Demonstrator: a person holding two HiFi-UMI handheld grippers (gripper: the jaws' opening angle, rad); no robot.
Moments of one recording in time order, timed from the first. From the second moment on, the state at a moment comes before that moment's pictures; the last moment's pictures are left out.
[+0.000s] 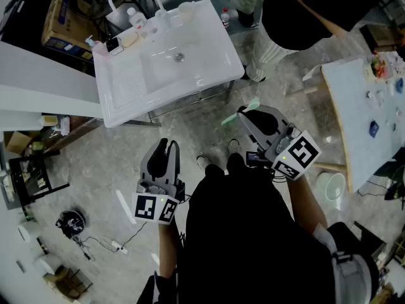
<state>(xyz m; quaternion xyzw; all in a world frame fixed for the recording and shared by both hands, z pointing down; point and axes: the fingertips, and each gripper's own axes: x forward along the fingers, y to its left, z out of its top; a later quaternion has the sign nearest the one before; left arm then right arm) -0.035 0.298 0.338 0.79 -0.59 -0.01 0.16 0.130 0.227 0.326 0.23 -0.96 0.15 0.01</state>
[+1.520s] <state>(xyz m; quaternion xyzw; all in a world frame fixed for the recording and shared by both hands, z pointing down) 0.014 0.276 0.338 0.75 -0.65 0.00 0.14 0.176 0.188 0.336 0.20 -0.97 0.16 -0.01</state>
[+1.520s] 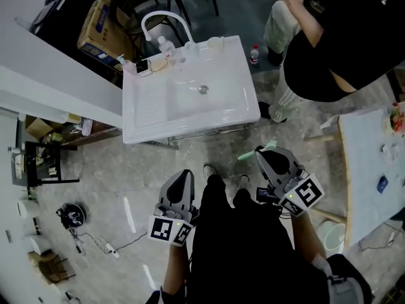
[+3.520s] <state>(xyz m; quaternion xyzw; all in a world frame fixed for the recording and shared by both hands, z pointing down) -0.182 0.075 0.361 0.81 -0.56 -0.01 0.17 0.014 -0.003 0.327 0.31 -0.94 0.13 0.04</state>
